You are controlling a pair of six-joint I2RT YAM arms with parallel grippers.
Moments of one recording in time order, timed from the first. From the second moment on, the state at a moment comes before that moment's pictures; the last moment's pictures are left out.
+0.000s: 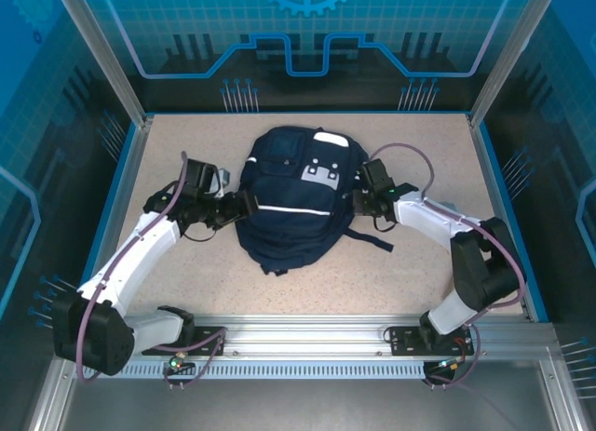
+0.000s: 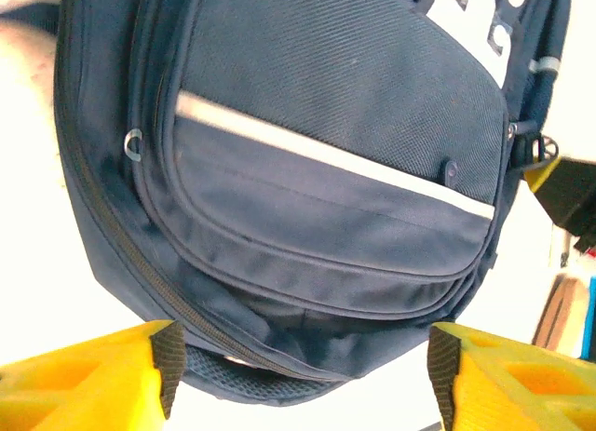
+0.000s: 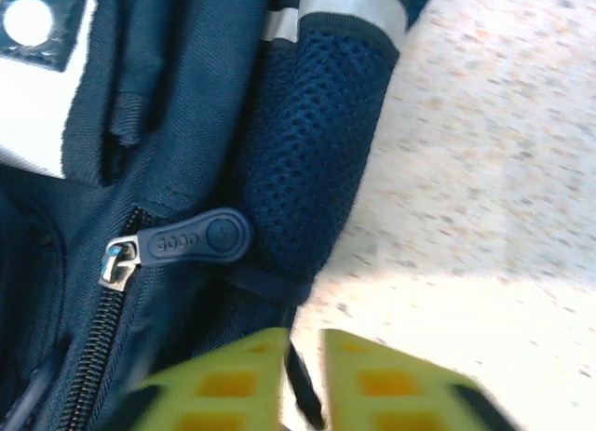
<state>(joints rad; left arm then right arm) -0.27 1.21 0.99 -0.73 0.35 -0.62 0.41 1.57 0.98 -0.44 0.15 0.45</state>
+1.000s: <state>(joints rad) -0.89 1.89 1.53 -0.87 -0.18 -0.11 0.17 1.35 0.95 -0.56 -0.19 0.62</state>
